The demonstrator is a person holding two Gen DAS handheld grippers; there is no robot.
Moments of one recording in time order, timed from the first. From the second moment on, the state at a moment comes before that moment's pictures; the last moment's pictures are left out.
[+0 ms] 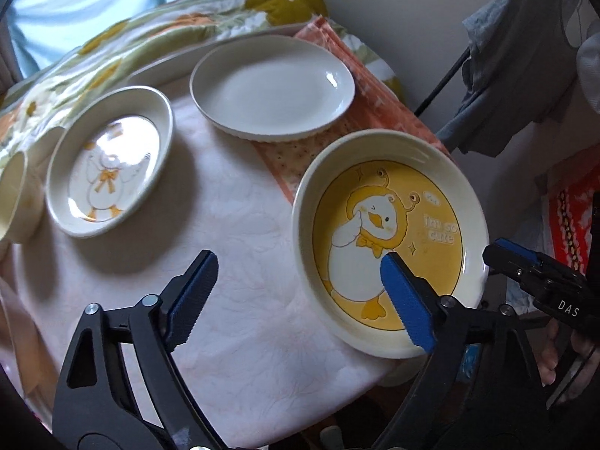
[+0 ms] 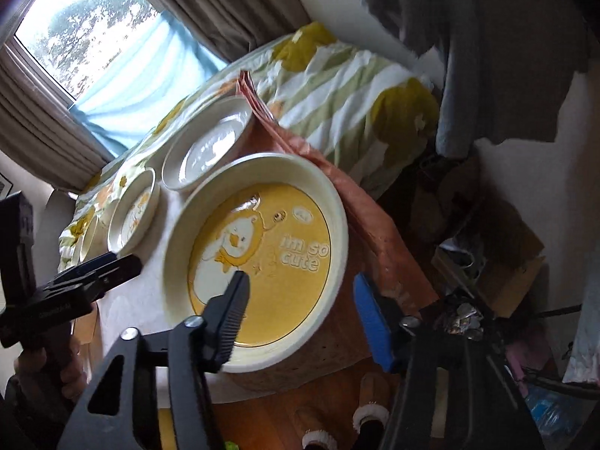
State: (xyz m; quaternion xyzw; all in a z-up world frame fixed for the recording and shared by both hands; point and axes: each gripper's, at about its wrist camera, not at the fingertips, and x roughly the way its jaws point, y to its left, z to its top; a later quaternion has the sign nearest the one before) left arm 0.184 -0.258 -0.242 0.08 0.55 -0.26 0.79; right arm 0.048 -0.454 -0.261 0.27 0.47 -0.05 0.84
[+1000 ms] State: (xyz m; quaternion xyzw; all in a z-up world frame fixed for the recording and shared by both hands) left arm 0.193 -0.290 -0.275 0.11 0.57 -0.24 0.78; right arm 0.094 -0.474 -0.289 0.20 0.51 0.01 0.84
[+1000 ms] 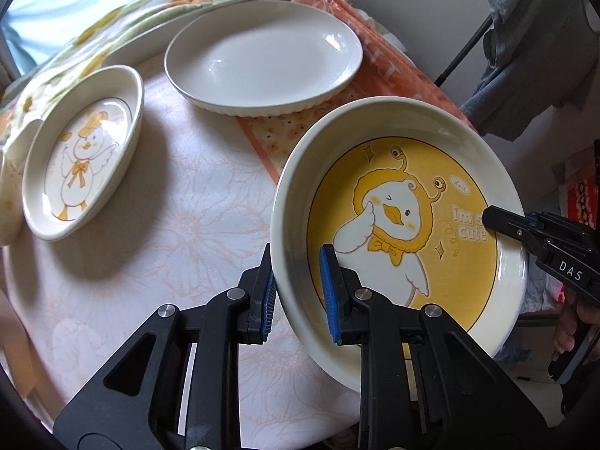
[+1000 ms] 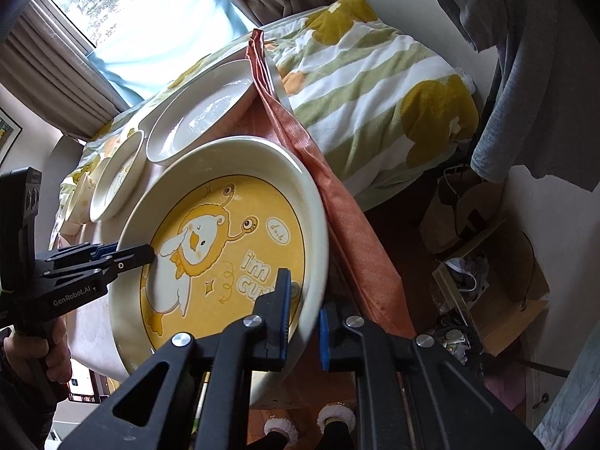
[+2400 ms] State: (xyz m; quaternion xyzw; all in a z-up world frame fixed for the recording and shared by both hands) left arm 0.142 0.042 -0.275 -0.08 0.55 0.01 0.83; right arm 0.171 -0.185 -0.290 0.03 0.54 0.25 0.81
